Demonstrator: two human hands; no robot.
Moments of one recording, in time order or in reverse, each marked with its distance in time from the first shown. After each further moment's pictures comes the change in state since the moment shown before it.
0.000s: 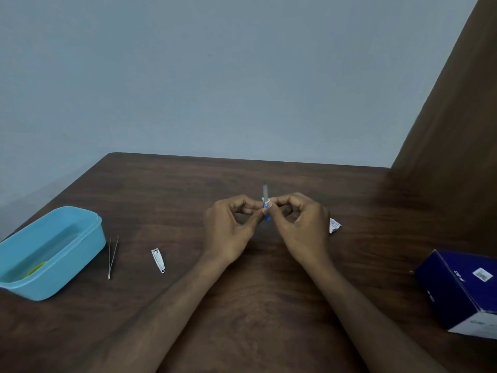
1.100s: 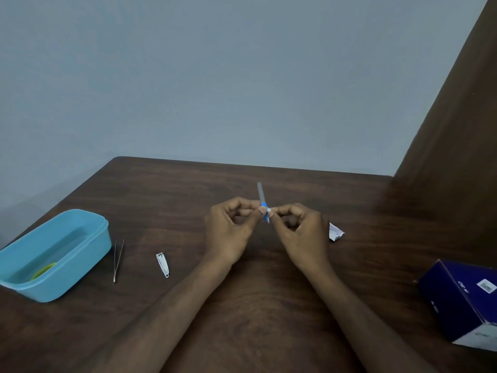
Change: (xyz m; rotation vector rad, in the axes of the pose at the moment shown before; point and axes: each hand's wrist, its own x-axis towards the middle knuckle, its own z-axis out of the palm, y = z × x) left_hand 0.004 0.000 0.000 -0.239 0.071 -0.140; right_hand -0.002 0.010 0.006 0.043 -0.050 0.109
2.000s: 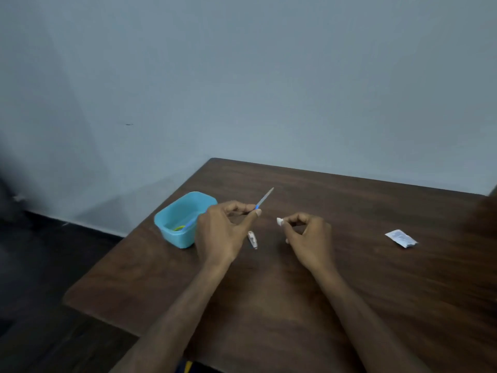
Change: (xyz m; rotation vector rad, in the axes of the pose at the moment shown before) left_hand -0.068 0.053 -0.154 0.576 0.374 -0.036; right_hand -0.052 -0.076 0.076 -0.005 -0.243 0.063
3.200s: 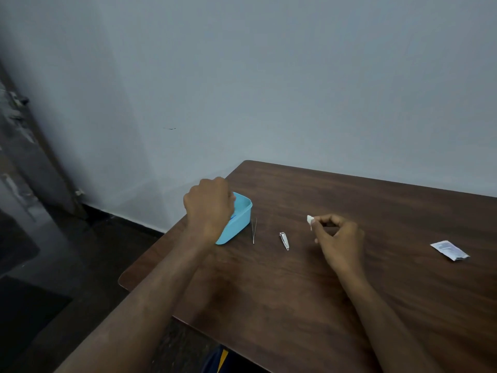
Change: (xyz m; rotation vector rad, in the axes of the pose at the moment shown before) left_hand 0.060 -0.005 -0.080 0.903 -0.062 -0.021; right_hand -0.005 -0.009 0.011 0.124 0.050 0.034
